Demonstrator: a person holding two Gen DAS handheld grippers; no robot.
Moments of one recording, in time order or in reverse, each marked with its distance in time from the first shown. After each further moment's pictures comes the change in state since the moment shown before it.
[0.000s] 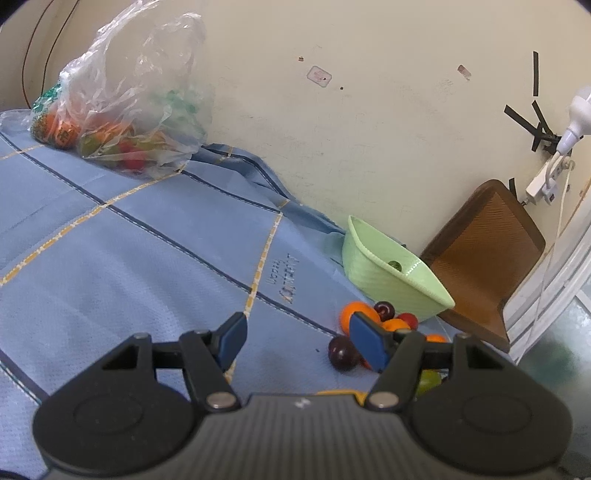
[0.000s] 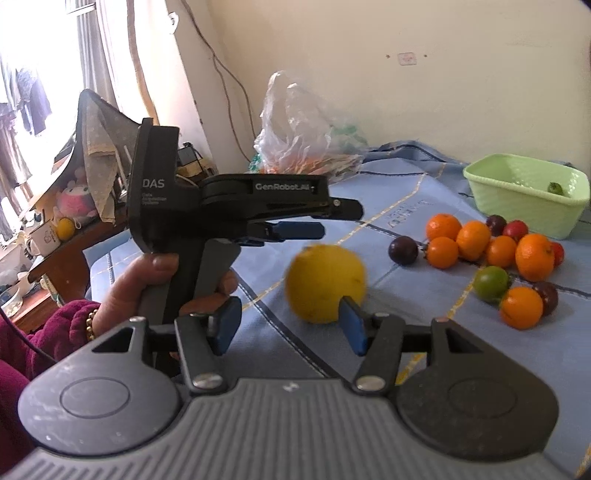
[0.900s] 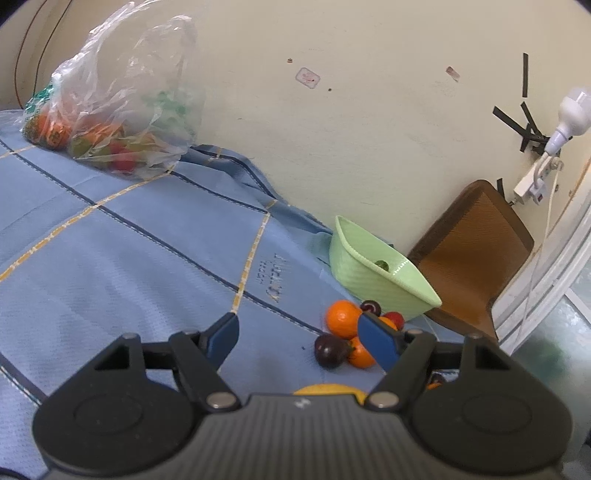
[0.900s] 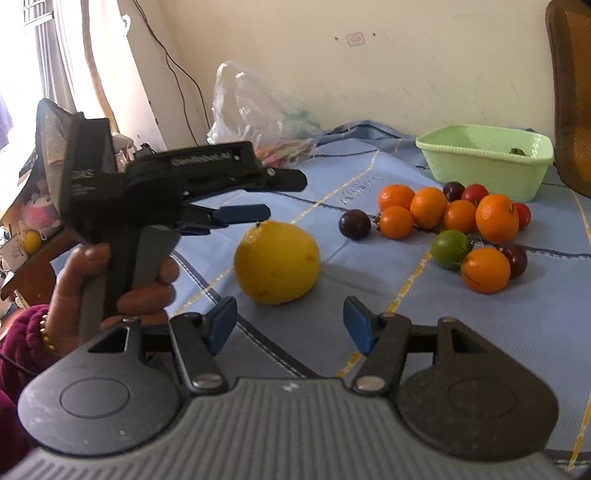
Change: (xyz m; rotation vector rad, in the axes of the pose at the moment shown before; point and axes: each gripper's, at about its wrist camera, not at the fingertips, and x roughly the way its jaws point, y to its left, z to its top) left arm -0.005 -0.005 -0.001 0.006 0.000 -0.046; right arm 0.012 -0.020 -0.012 0.071 0.022 -0.099
